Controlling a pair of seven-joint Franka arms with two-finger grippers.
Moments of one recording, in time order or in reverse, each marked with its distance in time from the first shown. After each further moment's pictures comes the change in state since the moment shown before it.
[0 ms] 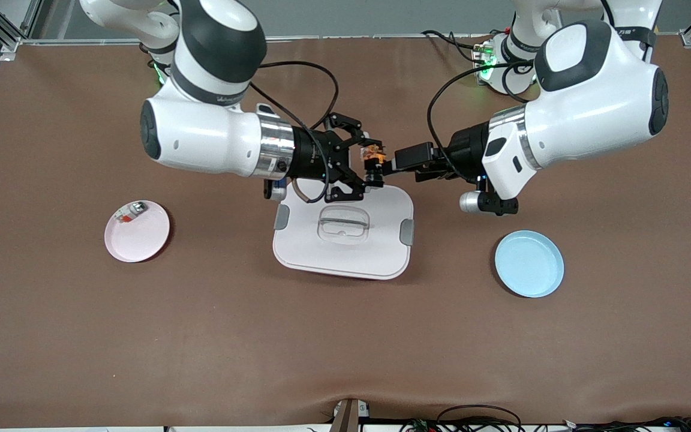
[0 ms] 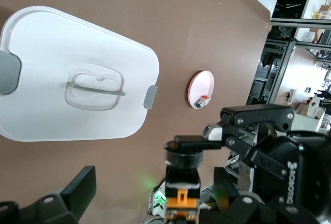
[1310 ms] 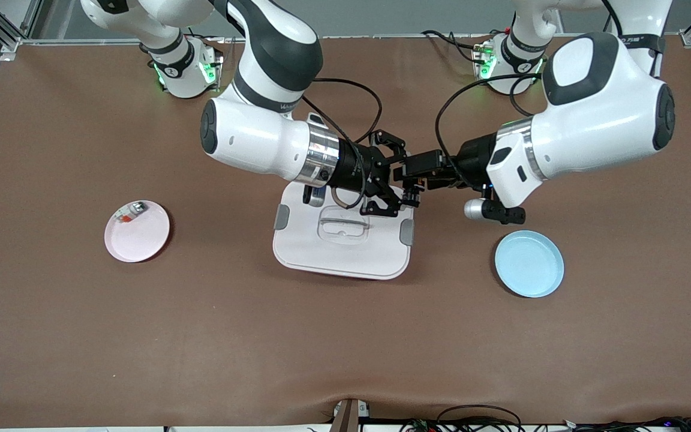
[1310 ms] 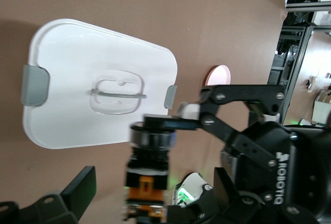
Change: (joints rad) left arm 0.036 0.012 0.011 0.005 0.050 -0.069 0.114; right arm 0.081 0.124 -0.001 0.104 0.001 0.204 0.075
